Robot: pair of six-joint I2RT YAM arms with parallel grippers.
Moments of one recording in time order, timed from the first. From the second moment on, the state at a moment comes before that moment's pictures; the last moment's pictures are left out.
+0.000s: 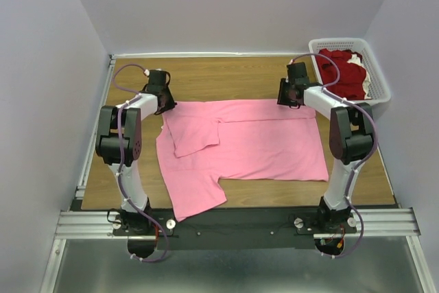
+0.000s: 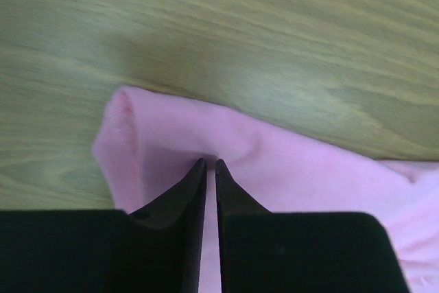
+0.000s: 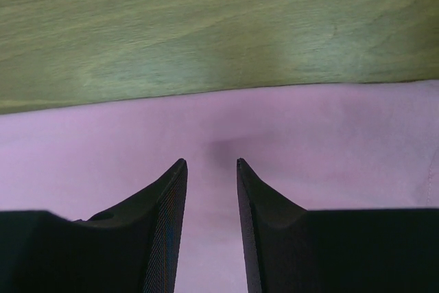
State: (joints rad) left arm -0.12 1.95 1.25 -0.16 -0.03 -0.46; right arm 0.21 1.95 1.37 -0.29 0.06 0.28
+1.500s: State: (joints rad) left arm -0.02 1.52 1.28 -0.26 -0.13 -0.39; right arm 0.14 1.80 1.43 -0.28 -0.01 0.29
